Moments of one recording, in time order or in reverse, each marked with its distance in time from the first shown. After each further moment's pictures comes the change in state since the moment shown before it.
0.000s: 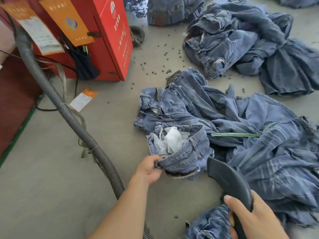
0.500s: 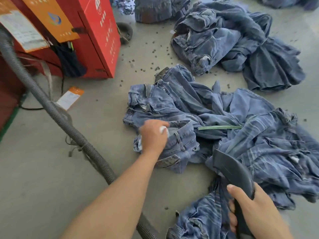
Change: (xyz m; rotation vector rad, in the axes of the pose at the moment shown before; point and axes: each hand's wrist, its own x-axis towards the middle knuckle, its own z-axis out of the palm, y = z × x) left_hand -0.009 0.008 0.077 1.485 0.283 1.072; right_hand -0.008 0.016 -0.026 0.049 0.131 0.032
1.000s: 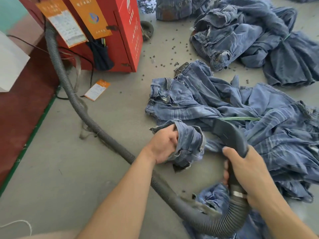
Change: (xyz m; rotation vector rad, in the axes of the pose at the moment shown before) left_hand -0.074 -0.014 -0.086 -1.307 -0.774 -0.414; right_hand -0.018 -0.030 0.043 0.253 -0.113 -0.243
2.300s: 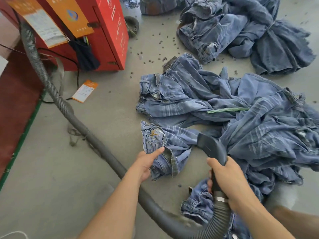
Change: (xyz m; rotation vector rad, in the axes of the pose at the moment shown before) left_hand -0.007 -0.075 -0.063 0.204 0.680 -0.235; right_hand 0.007 0.065 0.015 0.063 -0.027 0.158
